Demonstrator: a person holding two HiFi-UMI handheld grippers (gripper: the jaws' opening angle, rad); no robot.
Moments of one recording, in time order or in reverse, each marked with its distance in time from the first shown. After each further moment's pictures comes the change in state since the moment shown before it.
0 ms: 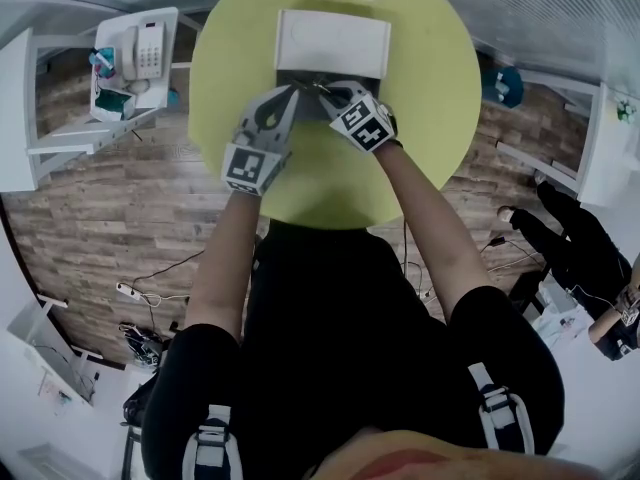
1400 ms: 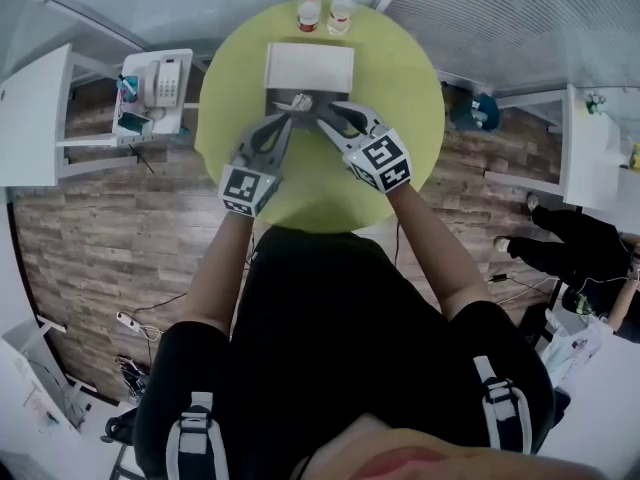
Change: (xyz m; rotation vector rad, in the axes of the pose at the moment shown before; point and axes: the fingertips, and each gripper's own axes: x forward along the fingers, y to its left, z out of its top) left arm -0.062 -0.105 0.097 0.122 -0.024 -0.013; right arm -0.231 0.056 0.091 0.031 -0.434 -0.098
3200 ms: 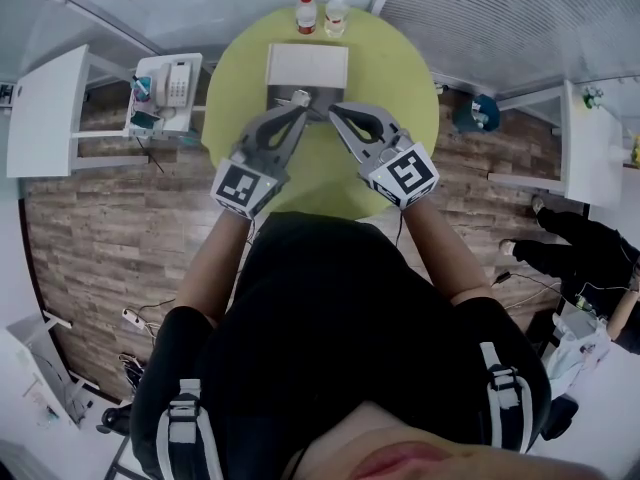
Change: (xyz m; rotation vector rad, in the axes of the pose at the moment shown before) left arm -0.024 -0.080 0.114 0.078 -0.110 -0.127; right arm -0.118 0.043 0.100 -0.089 -0.353 0.020
